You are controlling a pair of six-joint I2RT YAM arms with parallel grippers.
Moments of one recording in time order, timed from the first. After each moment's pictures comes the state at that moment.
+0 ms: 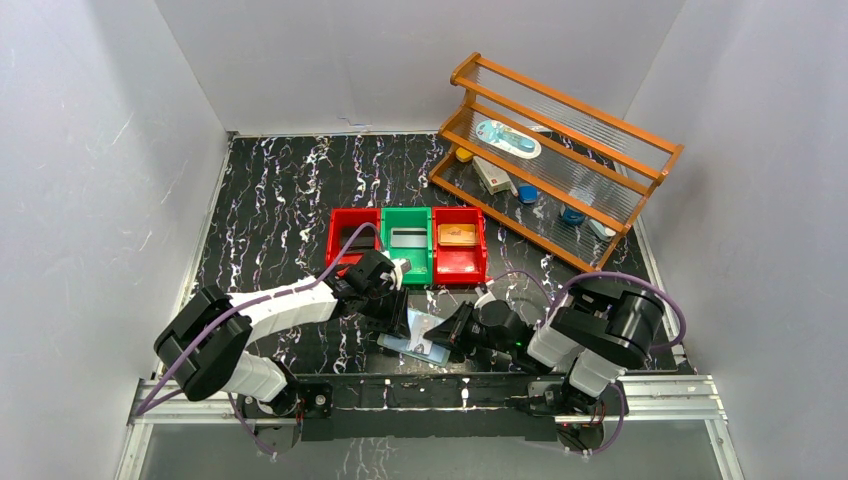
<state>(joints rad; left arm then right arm) -0.80 1.40 0.64 -0.32 0.33 -0.58 1.05 1.63 0.14 1.03 -0.07 1.48</state>
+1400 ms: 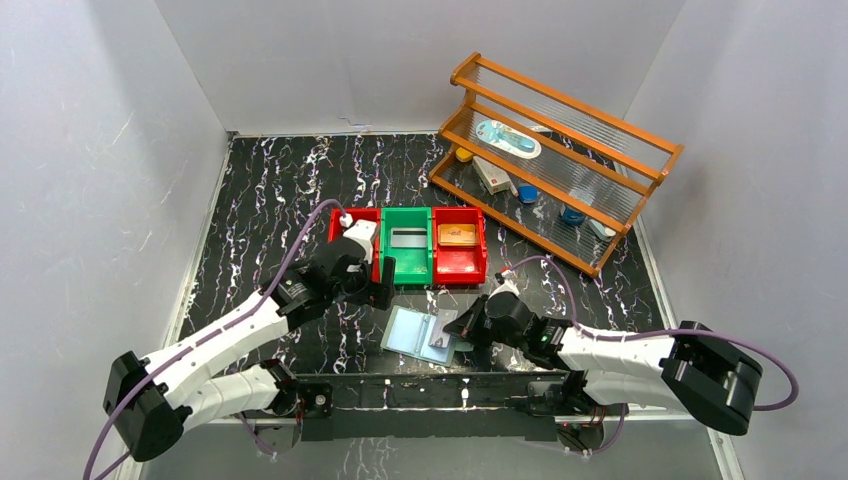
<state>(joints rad) -0.79 1.01 0.75 -0.54 -0.15 -0.44 1.04 1.07 0.23 0.22 0.09 1.33</state>
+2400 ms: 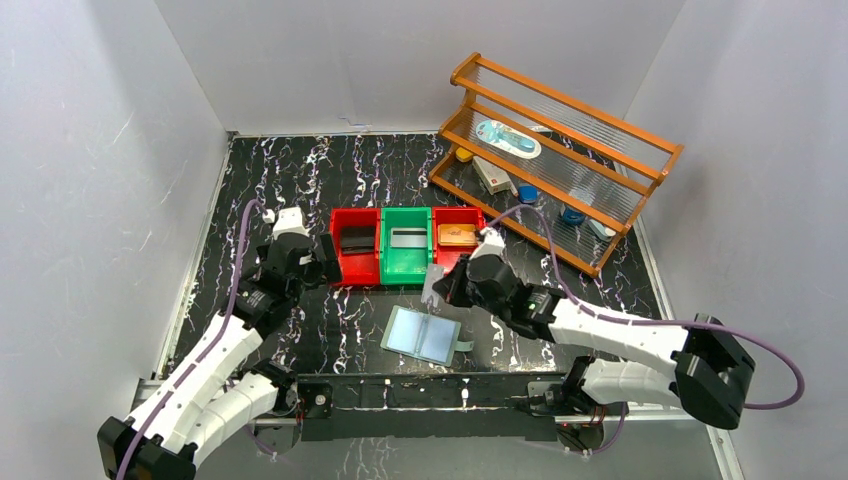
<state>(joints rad) -0.47 0.80 0.70 -0.61 -0.39 -0.45 1.03 1.10 0.58 -0.02 0.24 0.98</state>
